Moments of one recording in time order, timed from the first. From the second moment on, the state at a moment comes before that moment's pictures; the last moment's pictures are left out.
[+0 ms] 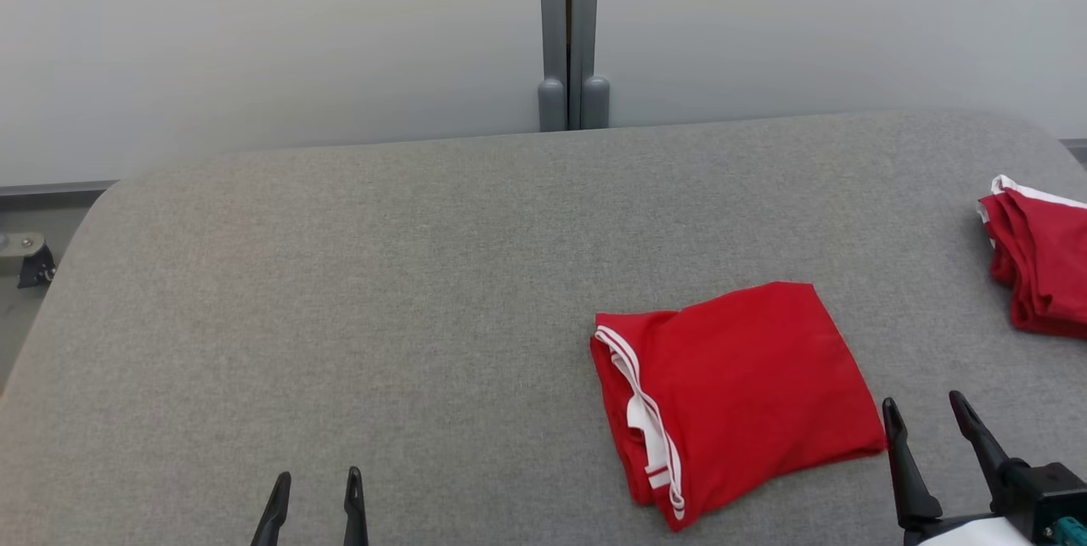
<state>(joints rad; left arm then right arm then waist) 0.28 0.05 -0.13 0.04 -0.18 0.00 -0.26 0.19 -0.15 -0.05 0.11 0.14 0.13 -0.26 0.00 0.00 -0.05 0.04</state>
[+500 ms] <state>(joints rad) 0.29 0.05 -0.12 0.04 -0.19 0.00 -0.26 0.06 -0.21 0.01 0.15 0.24 0.13 -0.24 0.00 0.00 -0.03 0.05</state>
